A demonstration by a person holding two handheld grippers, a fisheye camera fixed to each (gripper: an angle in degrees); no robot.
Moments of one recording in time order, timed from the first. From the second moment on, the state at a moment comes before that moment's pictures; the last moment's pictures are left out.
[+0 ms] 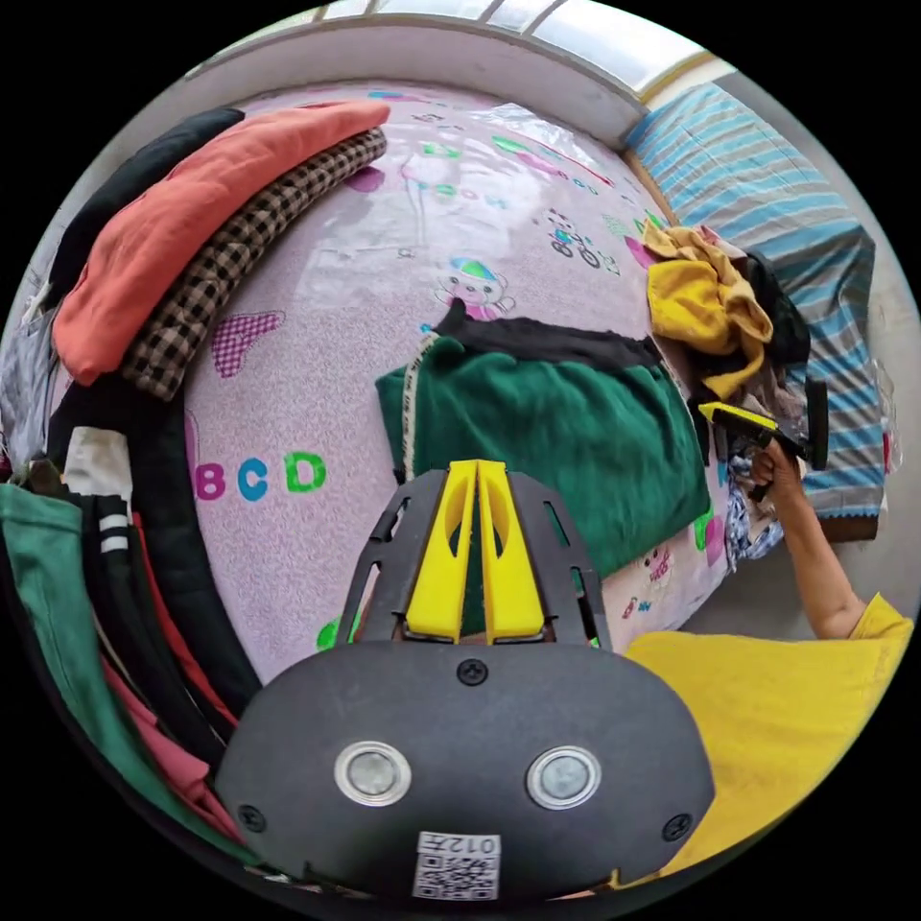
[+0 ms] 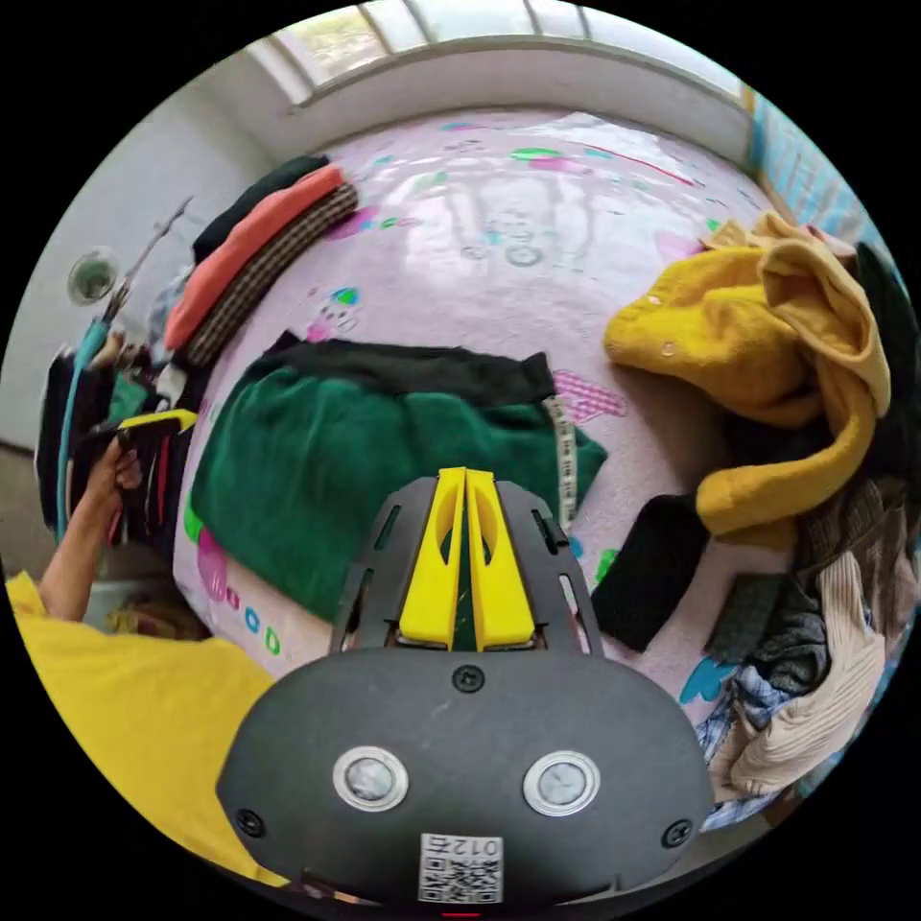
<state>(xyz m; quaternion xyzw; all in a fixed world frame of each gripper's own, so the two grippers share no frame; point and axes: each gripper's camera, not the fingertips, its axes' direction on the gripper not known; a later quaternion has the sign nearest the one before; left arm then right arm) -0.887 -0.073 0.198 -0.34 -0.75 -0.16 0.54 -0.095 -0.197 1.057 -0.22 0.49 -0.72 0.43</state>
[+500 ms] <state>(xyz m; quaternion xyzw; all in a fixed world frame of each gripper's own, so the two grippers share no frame) -0.917 -0.033 0.176 -0.38 -0.77 -0.21 0.46 -0.009 -0.223 1.092 -0.22 0.63 -0.64 0.37</state>
